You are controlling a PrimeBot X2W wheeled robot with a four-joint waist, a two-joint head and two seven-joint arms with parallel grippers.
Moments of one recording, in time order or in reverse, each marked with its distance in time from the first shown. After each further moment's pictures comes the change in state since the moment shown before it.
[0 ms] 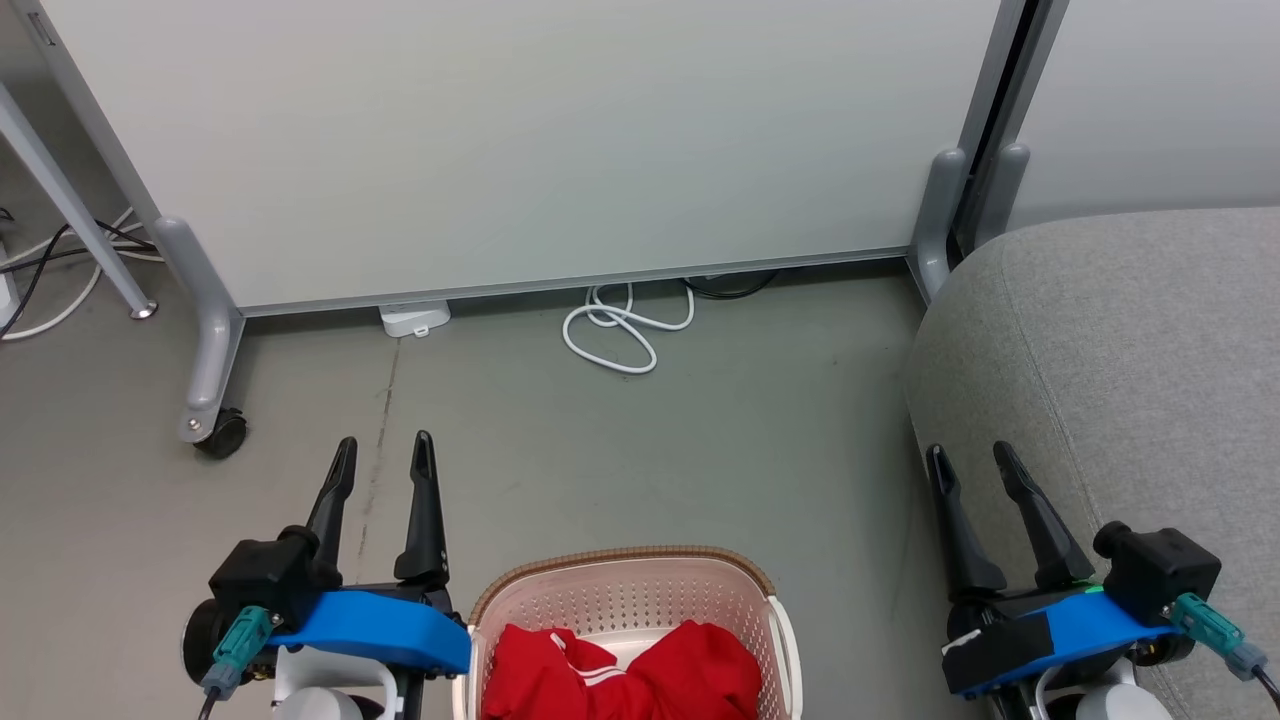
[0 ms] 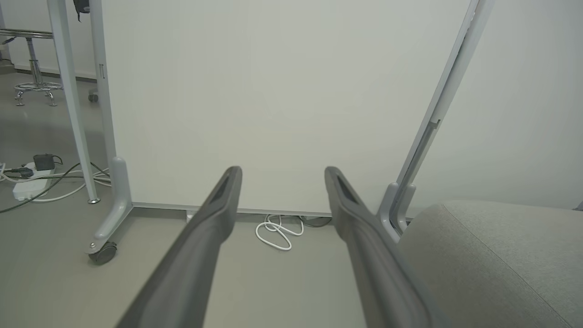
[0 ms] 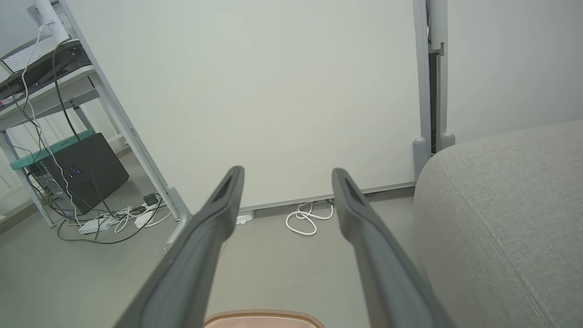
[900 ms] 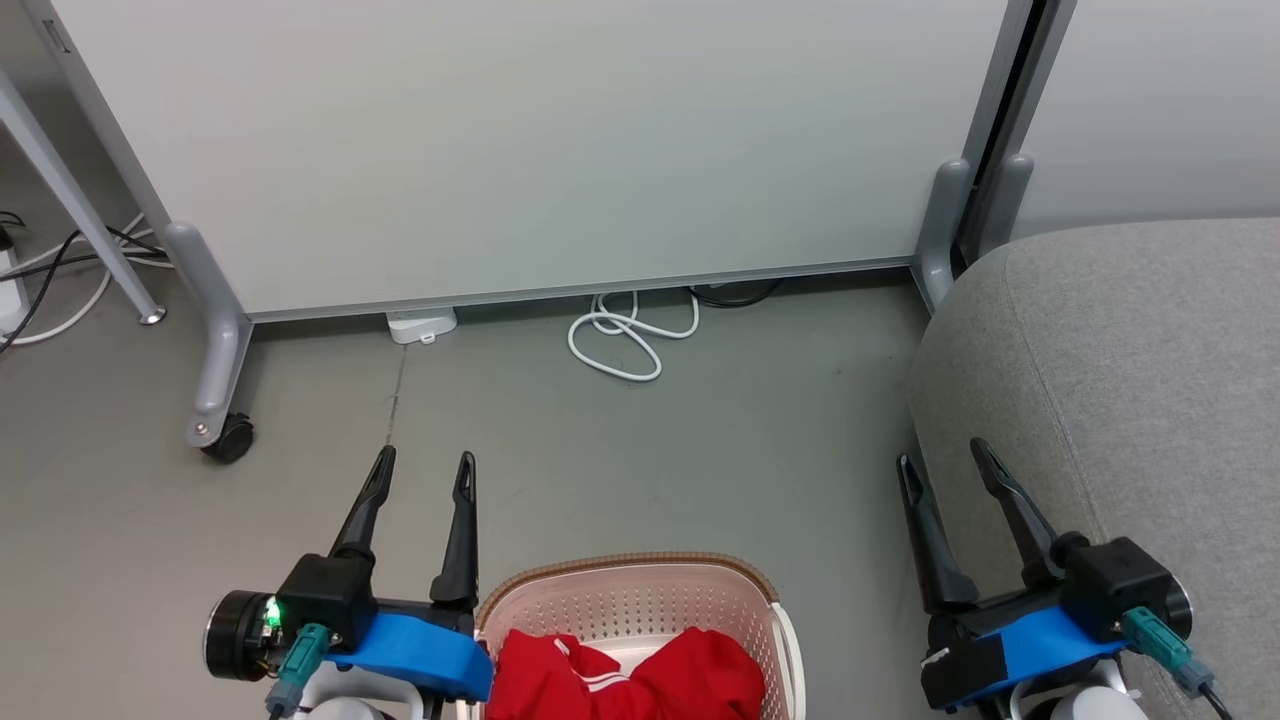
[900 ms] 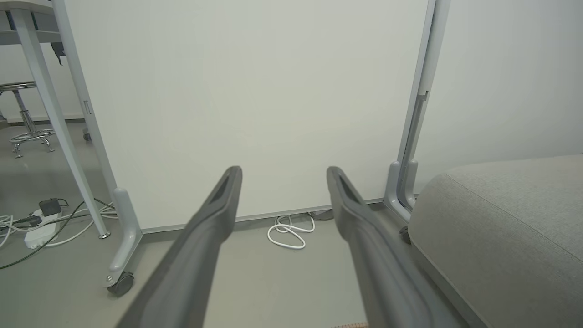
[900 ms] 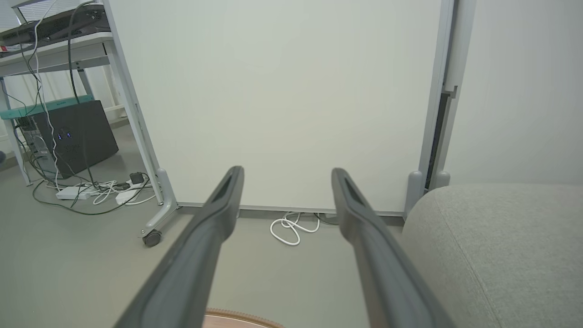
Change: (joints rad) left arm 0.000 -0.019 -0.006 0.060 0.199 -0.048 -0.053; right arm 0.000 -0.001 0.030 0.002 -0.199 0.000 -0.056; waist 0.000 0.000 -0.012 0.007
